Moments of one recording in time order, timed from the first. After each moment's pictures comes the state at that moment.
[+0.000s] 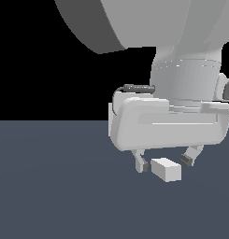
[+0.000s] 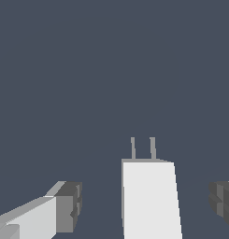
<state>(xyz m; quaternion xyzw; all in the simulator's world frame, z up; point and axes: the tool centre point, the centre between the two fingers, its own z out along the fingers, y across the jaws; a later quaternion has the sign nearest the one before) -0.087 -0.092 0.023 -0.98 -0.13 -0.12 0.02</state>
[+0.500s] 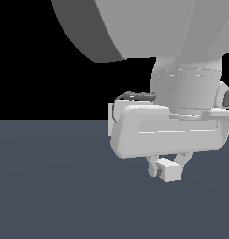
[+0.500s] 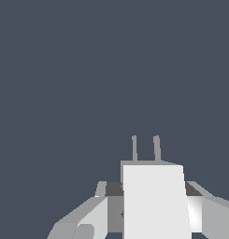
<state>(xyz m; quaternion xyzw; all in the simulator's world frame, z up) -0.087 -0.092 0.012 -0.98 -0.13 -0.12 0.02</state>
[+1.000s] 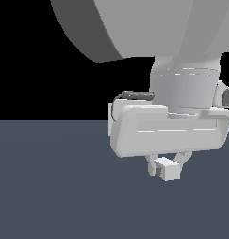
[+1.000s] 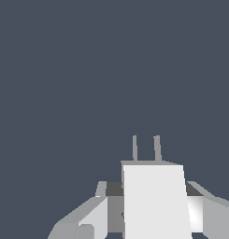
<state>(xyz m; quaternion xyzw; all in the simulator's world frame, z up) -0.086 -0.091 0.013 -0.98 -0.13 -0.12 0.02</state>
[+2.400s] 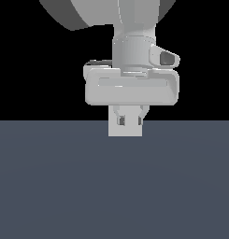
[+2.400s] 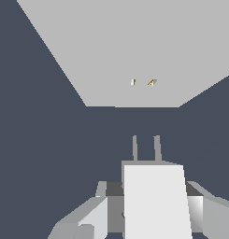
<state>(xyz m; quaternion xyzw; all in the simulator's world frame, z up) -0.018 -0.037 0.097 -0.99 -0.03 -0.12 0.00</state>
